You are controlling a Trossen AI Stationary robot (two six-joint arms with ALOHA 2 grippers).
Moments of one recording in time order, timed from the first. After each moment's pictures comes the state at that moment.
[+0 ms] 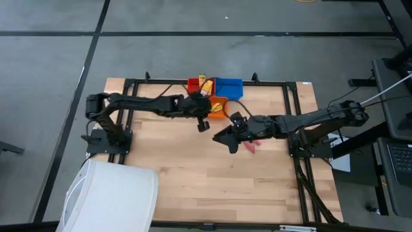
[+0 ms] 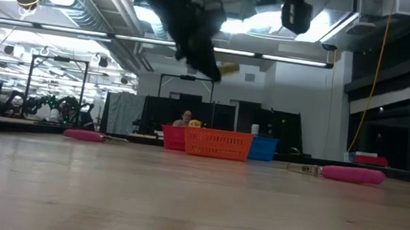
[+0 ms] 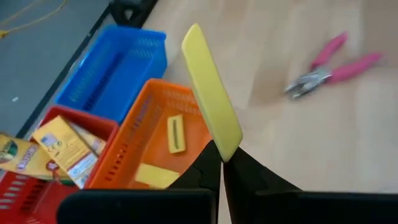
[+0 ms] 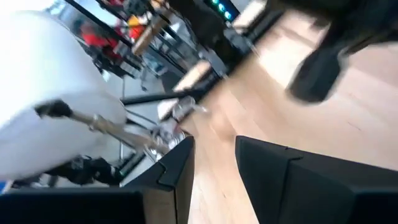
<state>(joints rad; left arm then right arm) 0.19 1.66 1.20 -0.26 -0.21 0.00 0.20 1.35 1.00 0.01 0.13 0.91</state>
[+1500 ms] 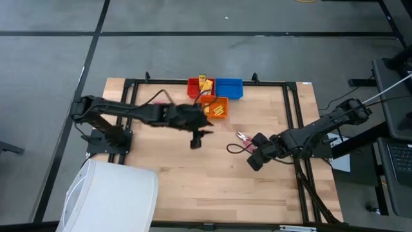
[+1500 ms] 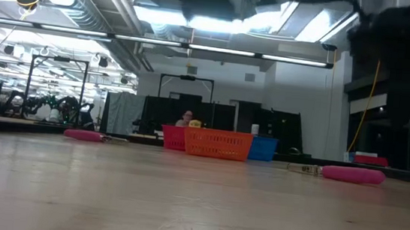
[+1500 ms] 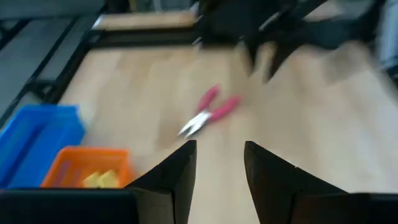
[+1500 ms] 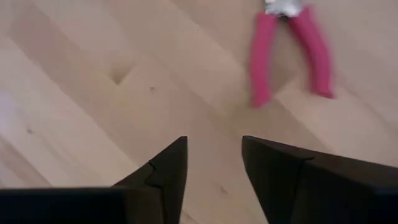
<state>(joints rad) 0.00 1.50 1.20 -0.25 -0.08 0.02 0.44 1.29 0.84 -0.87 0.16 1.24</state>
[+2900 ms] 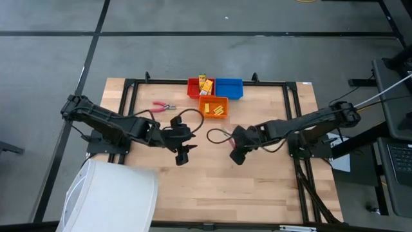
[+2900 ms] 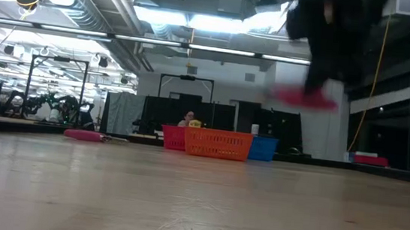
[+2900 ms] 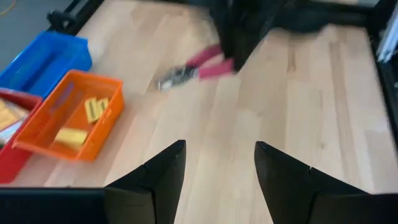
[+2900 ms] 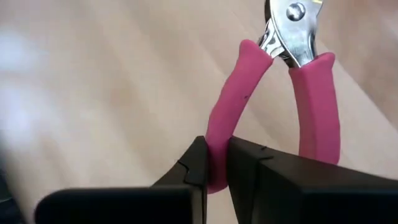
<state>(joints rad) -0.29 1.37 1.21 -0.56 -0.42 -0.37 0.23 1.47 1.02 -0.67 0.09 0.84</state>
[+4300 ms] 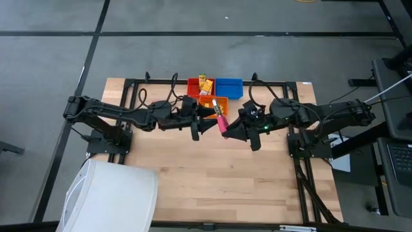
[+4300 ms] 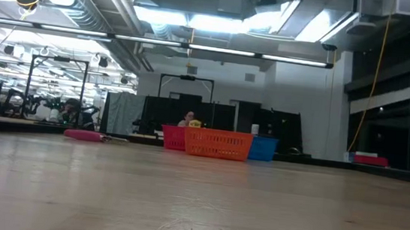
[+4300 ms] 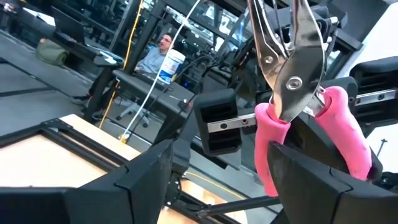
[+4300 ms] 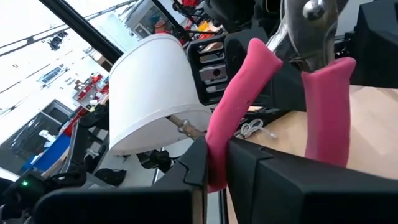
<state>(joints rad) -0.06 1.41 1.05 0.49 -0.20 -0.52 0.19 1.25 1.27 -0.15 -0.04 0.75</state>
